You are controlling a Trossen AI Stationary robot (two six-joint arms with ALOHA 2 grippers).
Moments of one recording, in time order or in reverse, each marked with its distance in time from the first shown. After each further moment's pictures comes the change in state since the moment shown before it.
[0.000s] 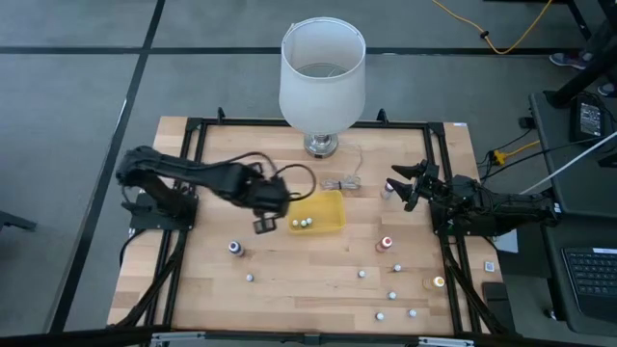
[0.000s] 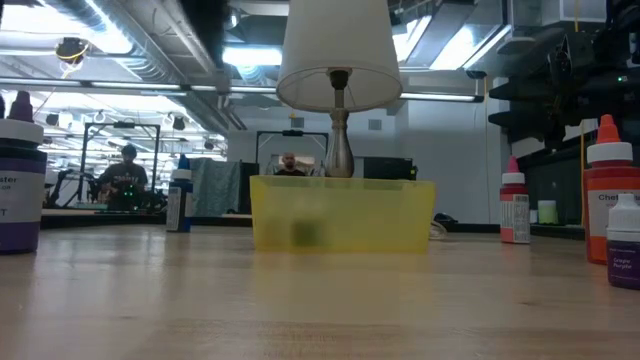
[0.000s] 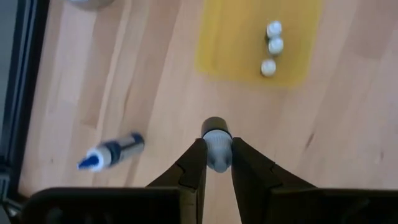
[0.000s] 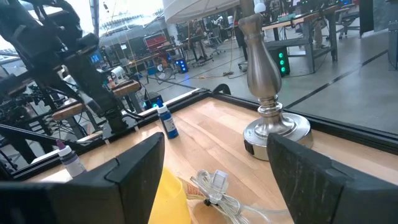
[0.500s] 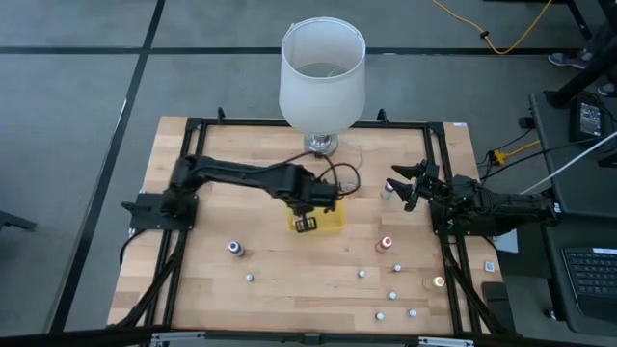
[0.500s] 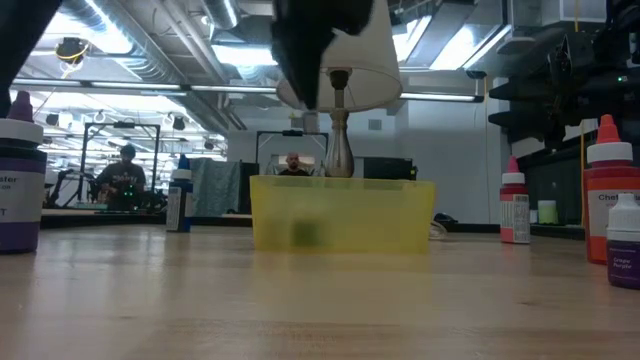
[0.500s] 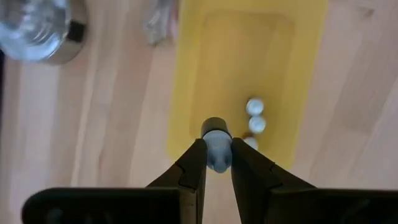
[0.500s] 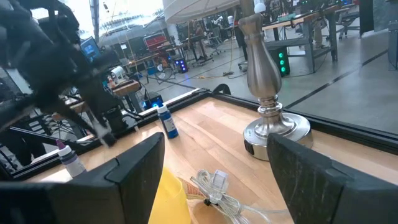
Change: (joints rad) left arm 0.091 0.416 0.392 0.010 0.075 0.112; right arm 0.000 0.000 0.000 0.000 0.000 0.000
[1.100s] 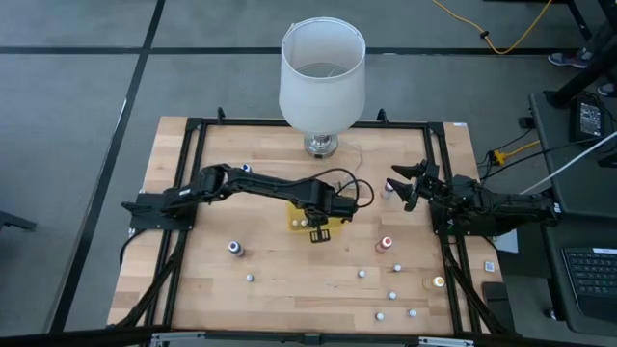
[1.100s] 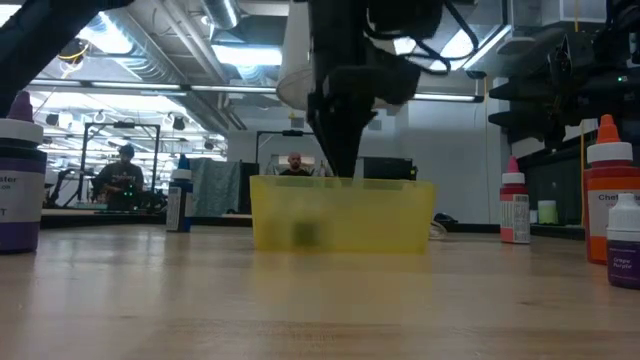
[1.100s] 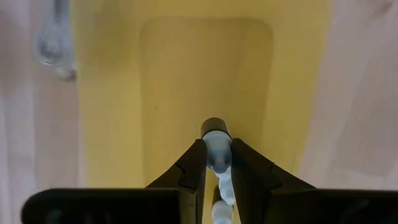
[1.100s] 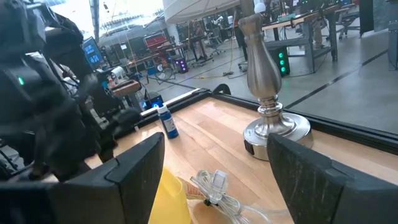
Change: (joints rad) left arm 0.010 0.234 0.058 0.122 0.085 0.071; right arm 0.000 0.000 0.000 0.000 0.000 0.000
